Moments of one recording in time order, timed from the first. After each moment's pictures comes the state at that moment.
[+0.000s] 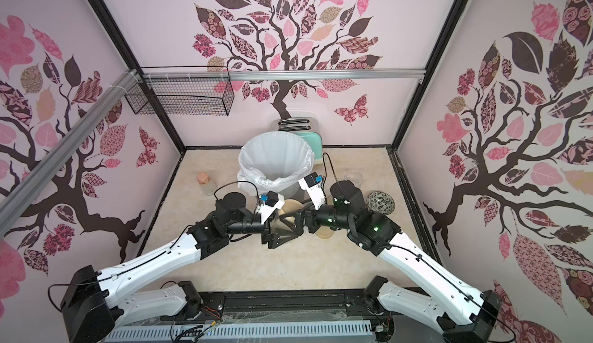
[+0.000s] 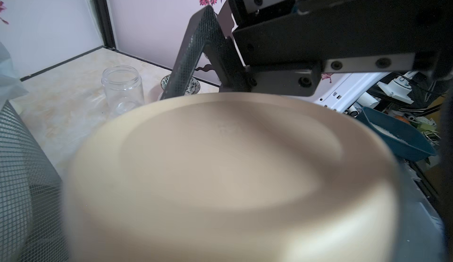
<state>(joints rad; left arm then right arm) -0.83 1.15 0.79 0.07 0.57 -0.06 0.75 0.96 1.01 -0.42 -0.42 0.41</state>
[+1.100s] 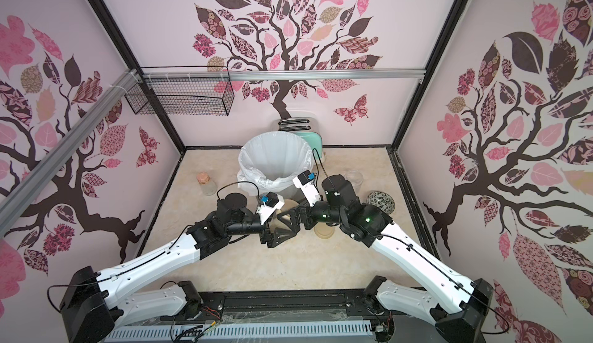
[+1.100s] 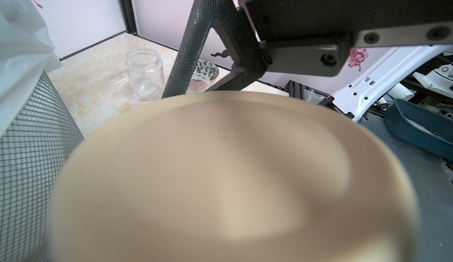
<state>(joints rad) -0.82 1.15 0.79 0.00 0.50 -0.02 0.75 1.06 1.08 -0.50 -0.42 0.34</state>
